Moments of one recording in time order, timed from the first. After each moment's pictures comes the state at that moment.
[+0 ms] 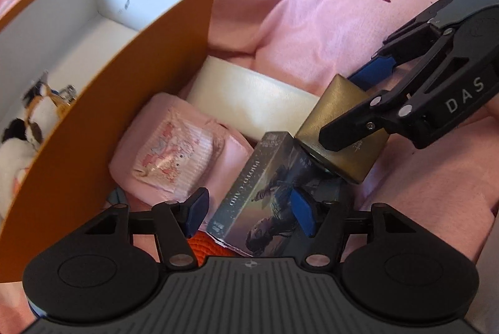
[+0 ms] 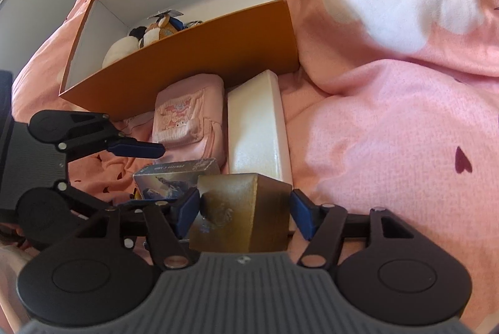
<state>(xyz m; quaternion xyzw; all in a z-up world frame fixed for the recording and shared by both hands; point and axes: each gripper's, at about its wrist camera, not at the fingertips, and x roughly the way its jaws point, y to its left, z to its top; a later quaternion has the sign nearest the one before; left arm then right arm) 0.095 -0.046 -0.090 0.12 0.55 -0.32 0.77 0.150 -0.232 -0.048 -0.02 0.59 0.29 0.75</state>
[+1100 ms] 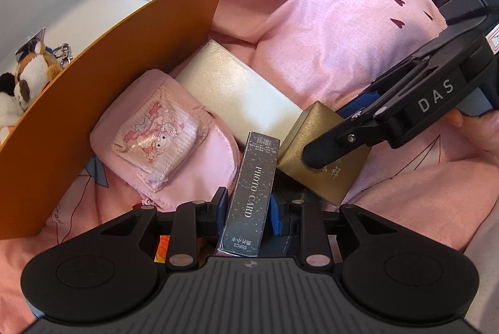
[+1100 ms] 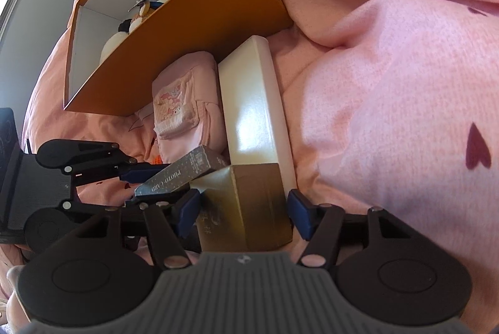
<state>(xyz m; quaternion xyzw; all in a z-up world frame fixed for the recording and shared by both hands) 0.105 -0.051 -0.080 0.05 0.60 -0.28 0.75 0.183 -0.249 -0.083 0.07 0.68 0.30 0.66</state>
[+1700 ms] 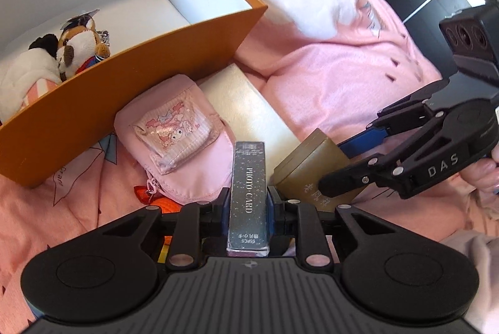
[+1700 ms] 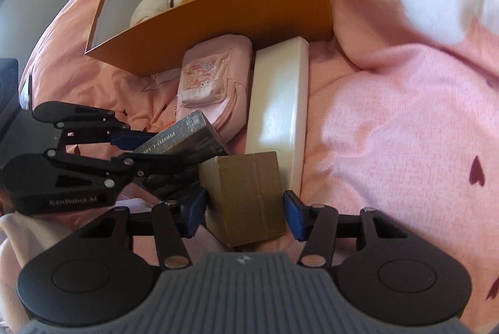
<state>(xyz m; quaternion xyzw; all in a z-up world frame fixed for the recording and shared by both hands) 0.089 -0.002 -0.061 -0.08 0.56 -0.25 0.79 0.160 -0.220 -0.045 -0.06 0.65 0.35 0.67</state>
